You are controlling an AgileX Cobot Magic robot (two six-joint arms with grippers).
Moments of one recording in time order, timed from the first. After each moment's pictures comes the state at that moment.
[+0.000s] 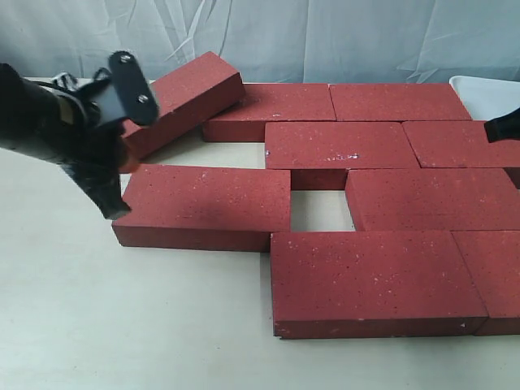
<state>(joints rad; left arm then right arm) -0.44 1.47 -0.88 0.06 0.43 0.62 -0.01 1.29 -0.88 -0.07 0.60 -0.16</state>
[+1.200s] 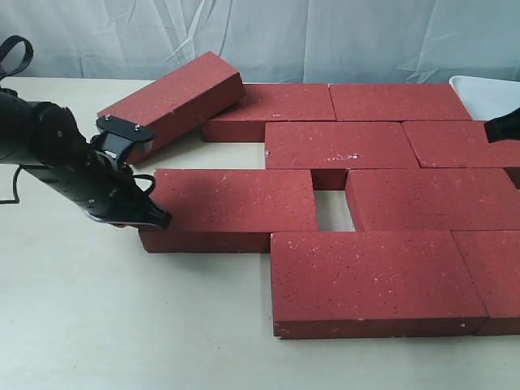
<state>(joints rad) -0.35 1.81 -0.90 -0.24 0.38 0.29 -0.01 1.29 -0.88 -0.07 0.60 -0.16</state>
